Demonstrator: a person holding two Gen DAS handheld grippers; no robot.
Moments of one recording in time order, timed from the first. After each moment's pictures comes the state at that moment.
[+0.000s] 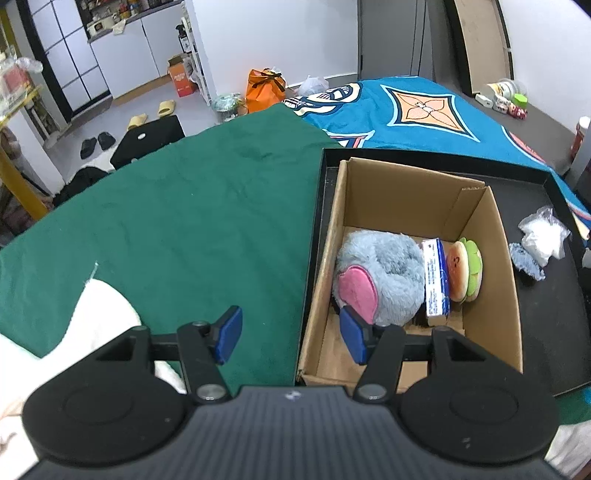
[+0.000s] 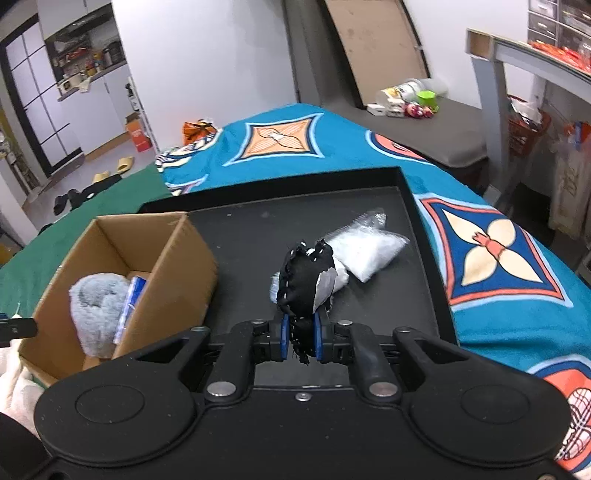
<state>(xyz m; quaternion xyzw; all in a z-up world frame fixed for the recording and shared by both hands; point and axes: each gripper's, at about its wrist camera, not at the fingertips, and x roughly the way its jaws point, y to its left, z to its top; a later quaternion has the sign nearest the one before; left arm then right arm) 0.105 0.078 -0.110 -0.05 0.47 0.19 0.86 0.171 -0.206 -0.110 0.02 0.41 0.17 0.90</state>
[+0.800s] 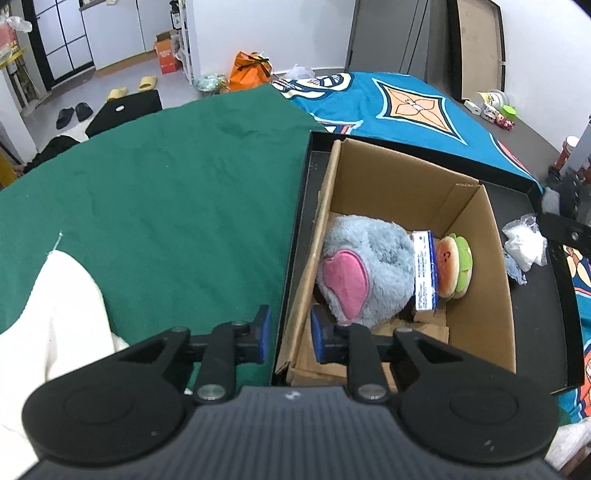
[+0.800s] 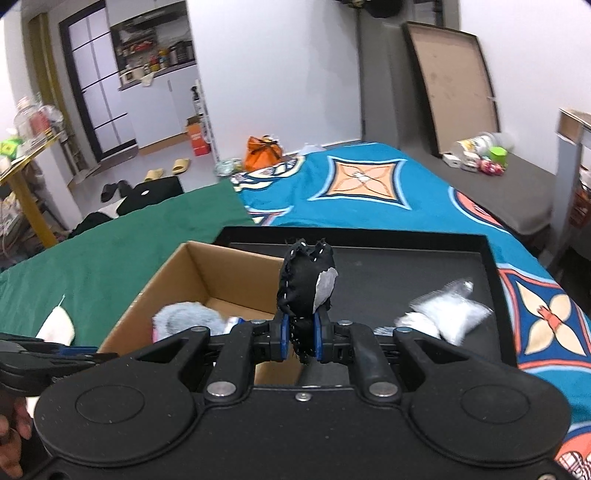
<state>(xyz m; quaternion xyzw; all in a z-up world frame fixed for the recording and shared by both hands) 0.100 0.096 -0.131 -0.11 0.48 0.15 0.86 0.164 -0.129 -0.068 -0.02 0.36 0.25 0.90</state>
